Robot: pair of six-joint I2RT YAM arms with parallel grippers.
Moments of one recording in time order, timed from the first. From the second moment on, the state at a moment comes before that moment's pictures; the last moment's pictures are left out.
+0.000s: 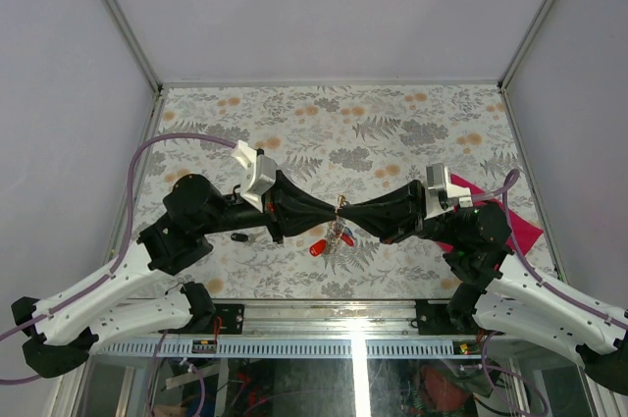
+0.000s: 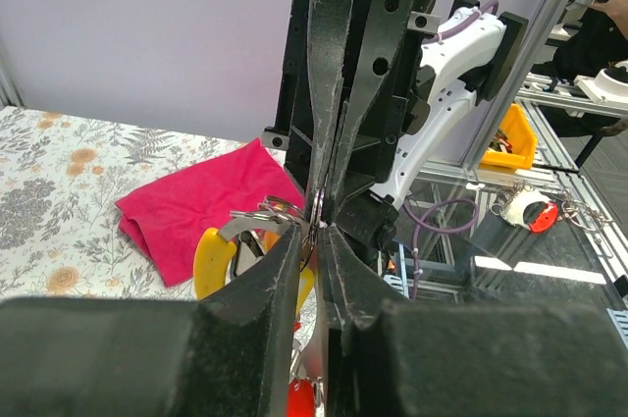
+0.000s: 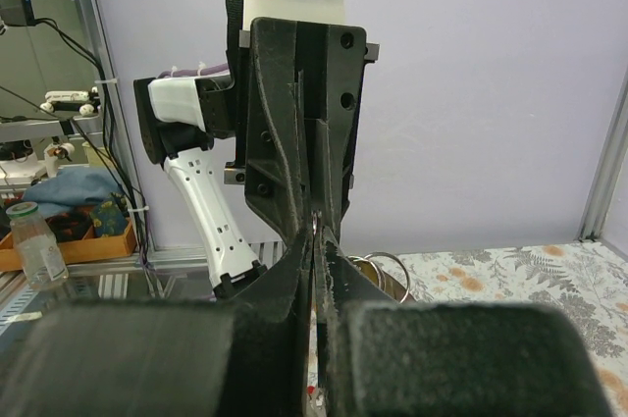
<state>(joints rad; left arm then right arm) -0.97 0.83 0.96 0.06 0.49 -0.22 0.93 0.73 0.64 0.63 -0.50 0.30</state>
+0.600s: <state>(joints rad) -0.97 0.86 1.00 0.01 0.54 -0.20 0.93 0.72 0.64 0.61 -0.50 0.29</state>
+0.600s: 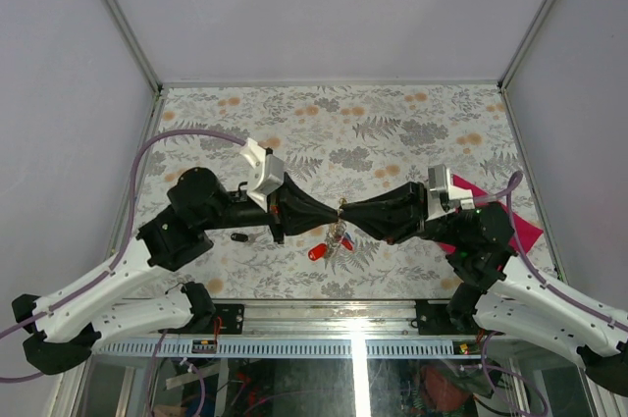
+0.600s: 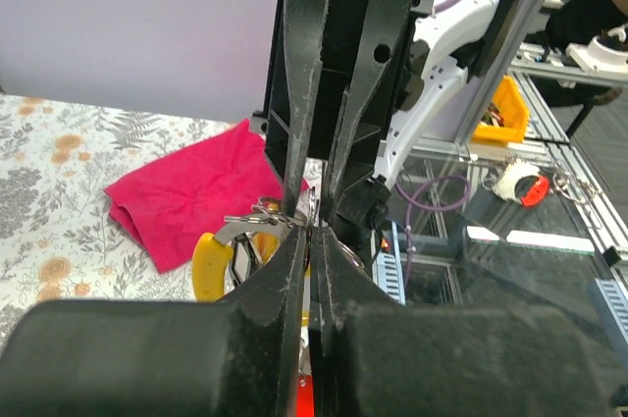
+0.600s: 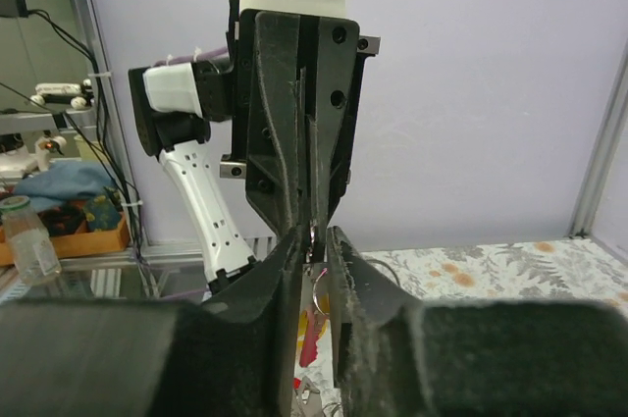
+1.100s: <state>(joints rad) -0.97 1.03 1.37 -0.64 0.49 0.06 0.93 0.59 0.72 0.18 -0.44 0.10</state>
